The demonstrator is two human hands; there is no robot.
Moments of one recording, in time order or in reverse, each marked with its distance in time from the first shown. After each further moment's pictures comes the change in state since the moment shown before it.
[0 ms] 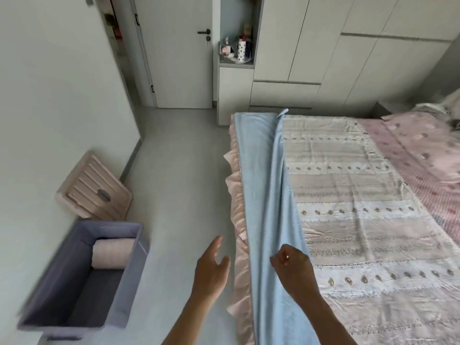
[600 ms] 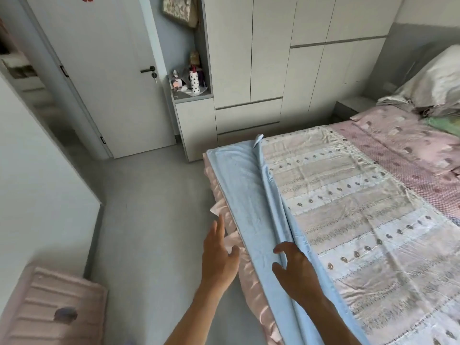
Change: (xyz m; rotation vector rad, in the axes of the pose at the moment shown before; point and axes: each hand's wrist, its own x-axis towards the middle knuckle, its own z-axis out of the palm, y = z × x) left_hand 0.362 0.151 -0.054 0.203 -0.130 0.356; right_hand 0.287 -0.137 0.065 -0.009 0.094 0.020
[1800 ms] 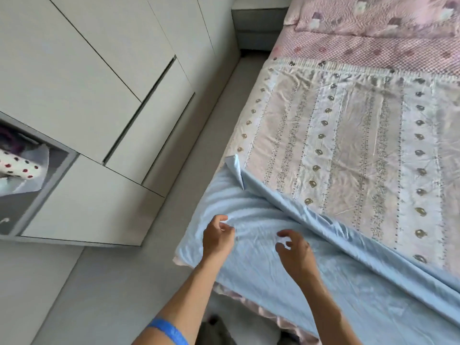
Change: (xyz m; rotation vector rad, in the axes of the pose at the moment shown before) left_hand 0.967 -0.079 0.175 0.299 -0.715 -0.151; right_hand 0.825 0.008 0.236 0.471 0.428 0.944
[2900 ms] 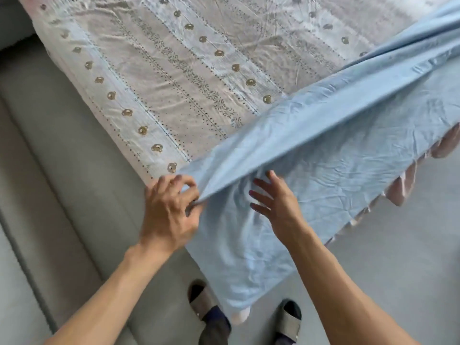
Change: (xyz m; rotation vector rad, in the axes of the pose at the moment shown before) left_hand 0.333 -0.034 -0.059 0.636 -0.451 1.840; right_hand 0.111 -0.035 0.284 1.481 0.816 0.403
